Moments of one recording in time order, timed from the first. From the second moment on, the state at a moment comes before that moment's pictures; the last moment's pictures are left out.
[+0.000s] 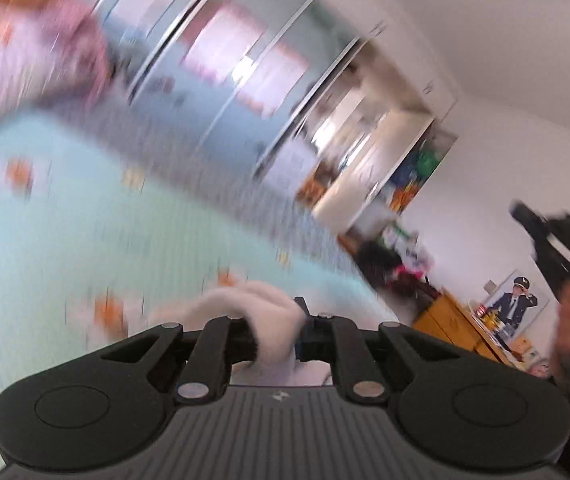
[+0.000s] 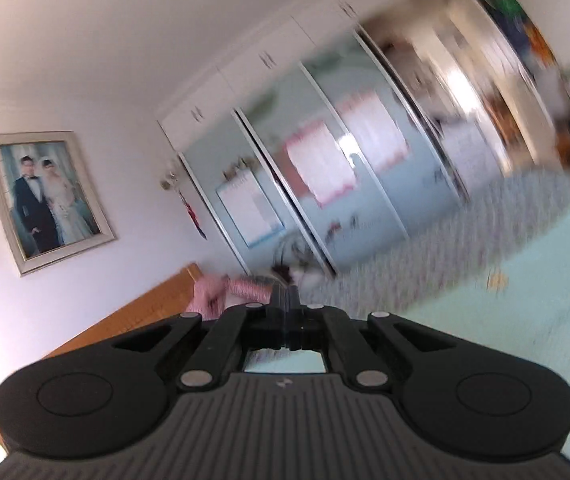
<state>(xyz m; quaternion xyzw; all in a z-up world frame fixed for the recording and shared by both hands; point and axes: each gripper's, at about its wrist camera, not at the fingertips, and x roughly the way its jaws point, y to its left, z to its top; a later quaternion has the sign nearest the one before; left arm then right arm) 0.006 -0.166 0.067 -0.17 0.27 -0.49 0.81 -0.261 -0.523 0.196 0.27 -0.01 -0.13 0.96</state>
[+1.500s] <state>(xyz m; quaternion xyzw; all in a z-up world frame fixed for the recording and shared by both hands) 0.003 -0.132 -0.177 -0.40 0.62 -0.22 0.63 -0.257 -0.440 -0.067 0.43 0.27 -0.09 0.86</state>
